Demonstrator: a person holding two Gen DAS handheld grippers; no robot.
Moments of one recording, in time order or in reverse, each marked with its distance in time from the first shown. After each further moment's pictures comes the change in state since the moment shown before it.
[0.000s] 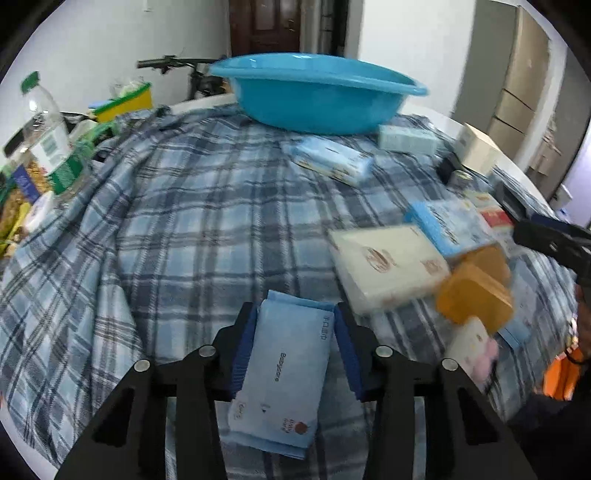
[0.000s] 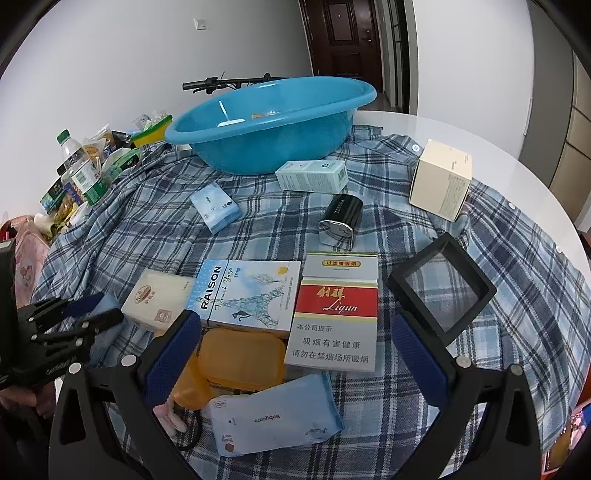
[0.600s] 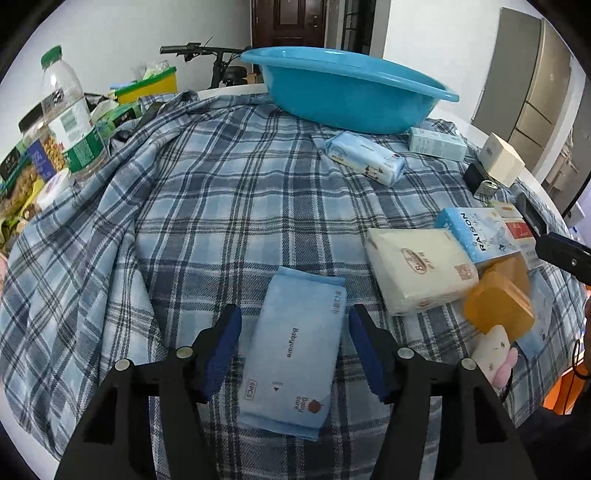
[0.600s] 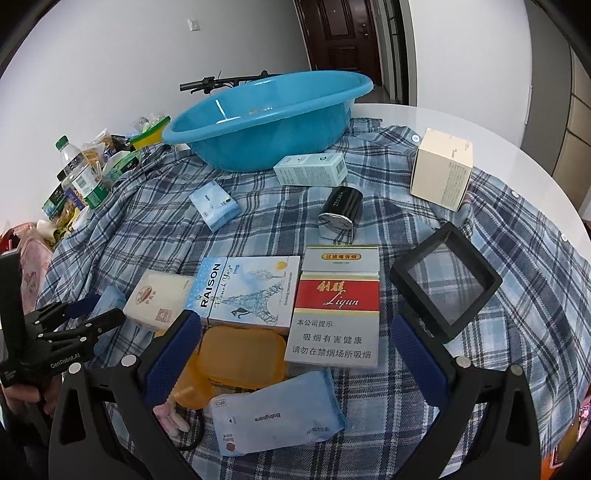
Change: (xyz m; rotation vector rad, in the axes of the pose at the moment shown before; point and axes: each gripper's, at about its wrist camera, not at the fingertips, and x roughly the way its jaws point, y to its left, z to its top) left arm 0.005 0.017 -0.004 -0.069 0.031 0.012; right arm 0.003 -0.005 -0.002 0.033 0.011 0.022
